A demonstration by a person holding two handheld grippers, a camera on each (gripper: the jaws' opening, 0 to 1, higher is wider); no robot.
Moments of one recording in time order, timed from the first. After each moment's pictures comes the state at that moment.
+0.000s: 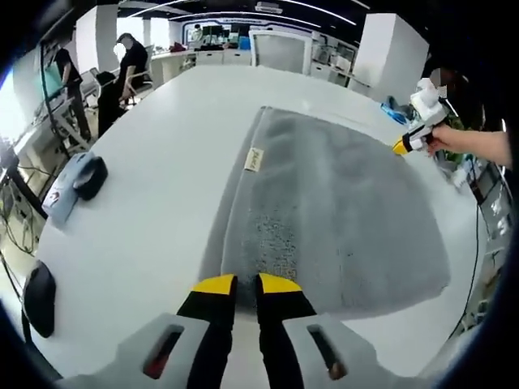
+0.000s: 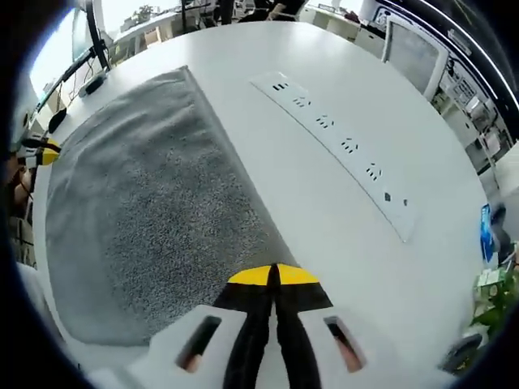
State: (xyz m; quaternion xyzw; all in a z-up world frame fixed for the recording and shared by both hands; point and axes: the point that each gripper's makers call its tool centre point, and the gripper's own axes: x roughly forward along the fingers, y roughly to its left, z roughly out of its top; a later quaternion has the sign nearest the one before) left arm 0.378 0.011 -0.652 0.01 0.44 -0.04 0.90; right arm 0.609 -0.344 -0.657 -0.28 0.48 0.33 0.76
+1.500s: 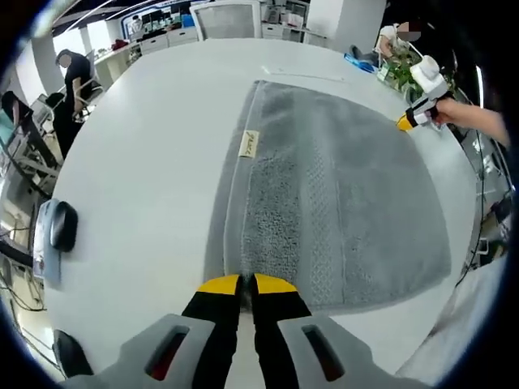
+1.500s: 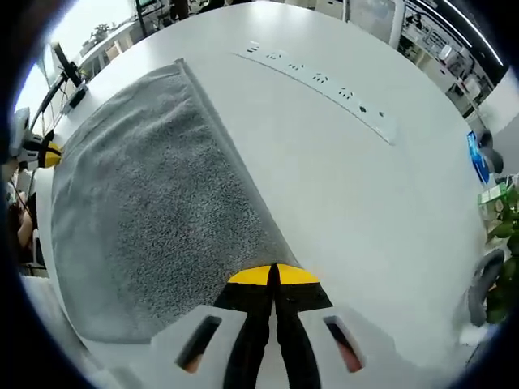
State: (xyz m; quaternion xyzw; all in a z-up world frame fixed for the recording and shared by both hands) left arm 0.396 0.006 -0.659 0.06 0.51 -0.13 0.85; right arm 0.541 -0.401 -0.665 -0.22 0.55 0.23 0.77
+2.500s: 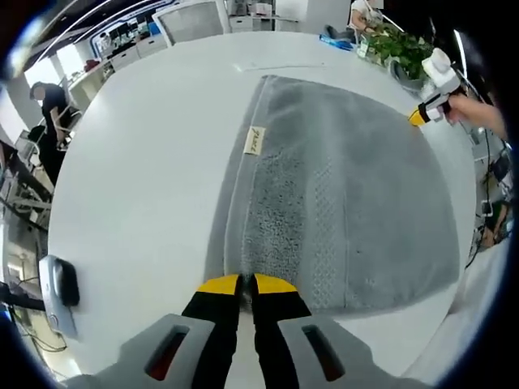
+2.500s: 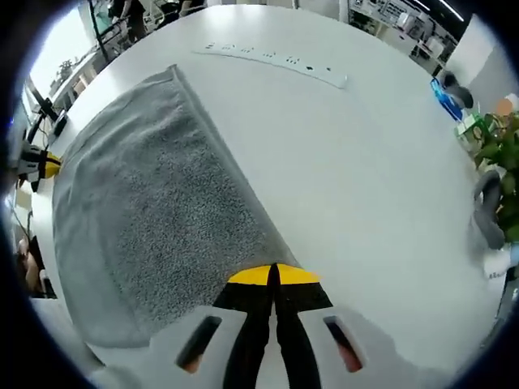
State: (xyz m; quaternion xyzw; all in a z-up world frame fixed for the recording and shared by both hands) left arm 0.429 -0.011 -0.659 0.13 0.51 -0.18 0.83; right arm 0.494 -0.444 -0.664 -0.12 0.56 0.15 0.80
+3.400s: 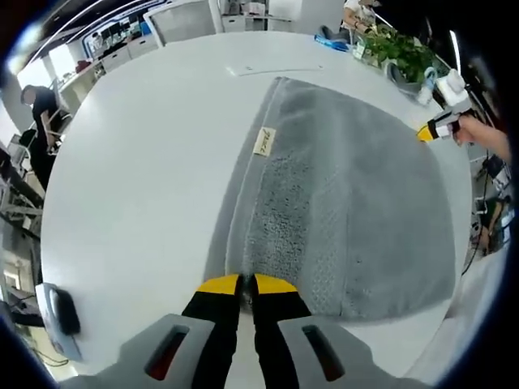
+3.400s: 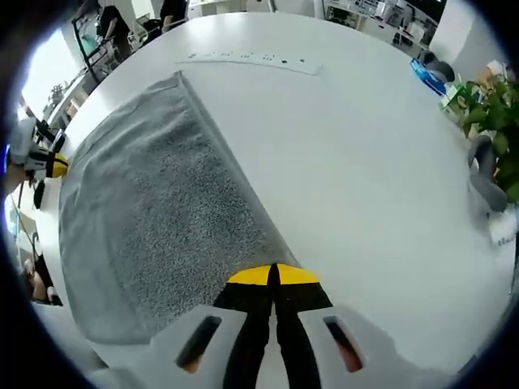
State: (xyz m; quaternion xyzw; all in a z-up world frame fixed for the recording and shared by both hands) left arm 0.458 -0.025 -0.659 0.13 0.52 -0.20 0.82; right arm 0.470 -0.459 -0.663 -0.09 0.55 0.13 0.82
